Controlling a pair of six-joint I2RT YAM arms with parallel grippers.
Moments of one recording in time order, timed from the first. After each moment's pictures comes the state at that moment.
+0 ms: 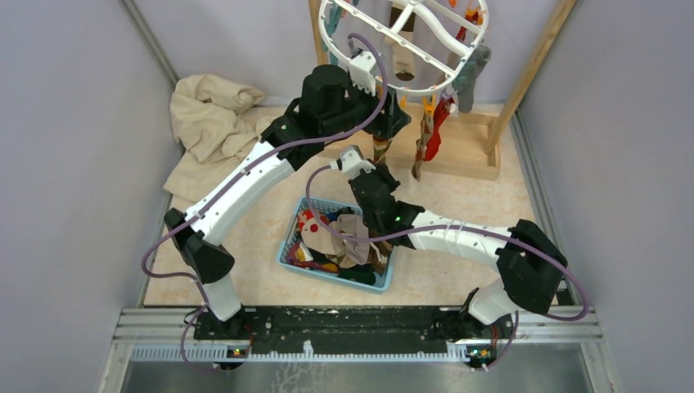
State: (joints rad) left arm -0.81 1.79 2.01 -0.39 0.11 -0.22; right arm 0.96 1.46 0.94 0.22 0.93 -0.47
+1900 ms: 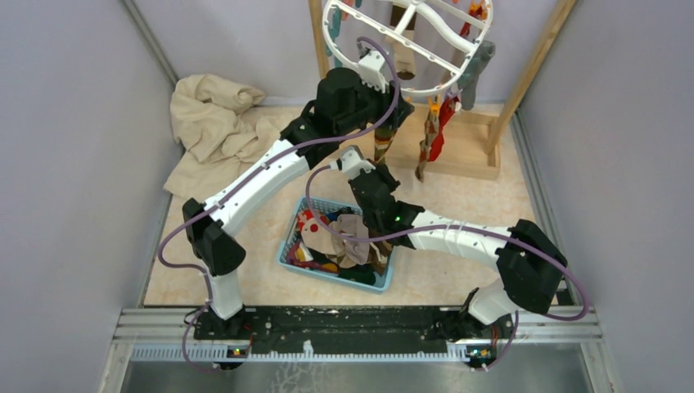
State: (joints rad) left arm -0.81 1.87 1.99 -0.22 0.04 -0.22; right arm 0.96 1.46 0.94 0.22 0.93 -0.47
